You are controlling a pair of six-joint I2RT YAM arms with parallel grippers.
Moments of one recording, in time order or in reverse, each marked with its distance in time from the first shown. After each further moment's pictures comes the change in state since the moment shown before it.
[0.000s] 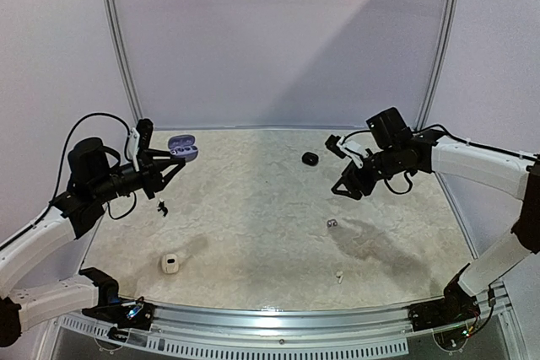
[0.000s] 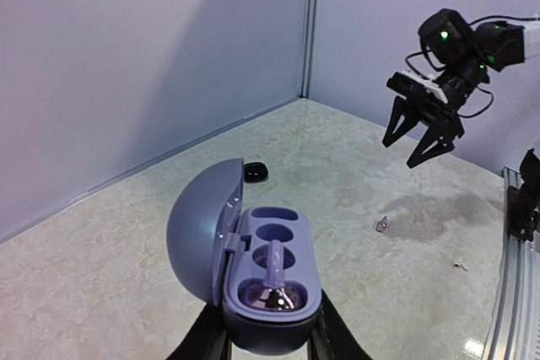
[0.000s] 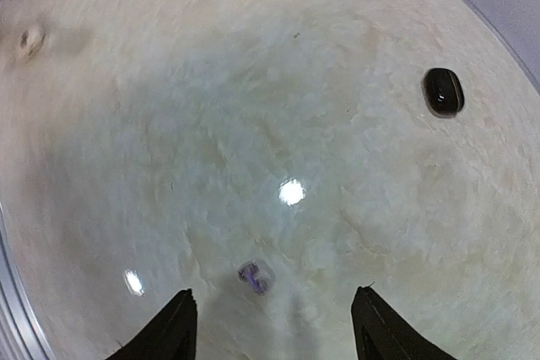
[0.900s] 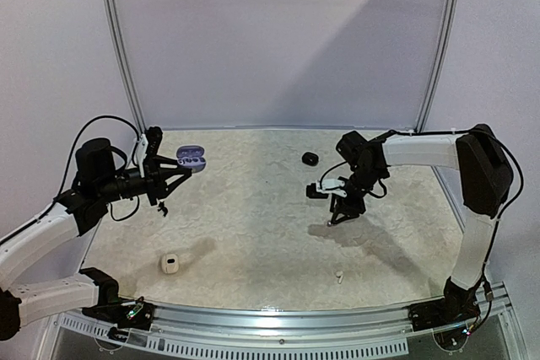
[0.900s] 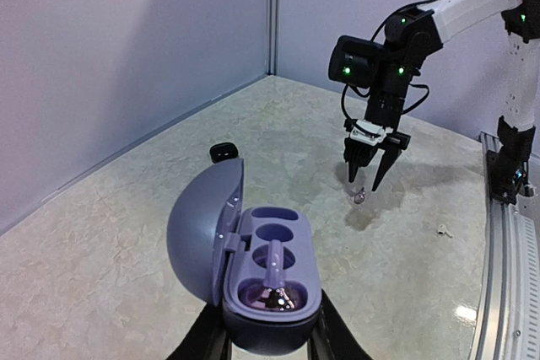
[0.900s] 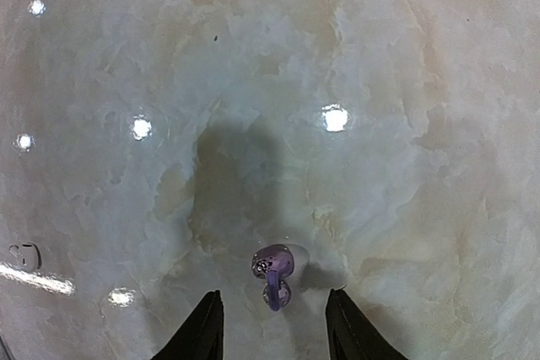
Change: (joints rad) left arm -0.002 0.049 0.003 -0.038 0.119 0.086; right arm -0.017 0.417 0.203 -0.285 -0.084 -0.615
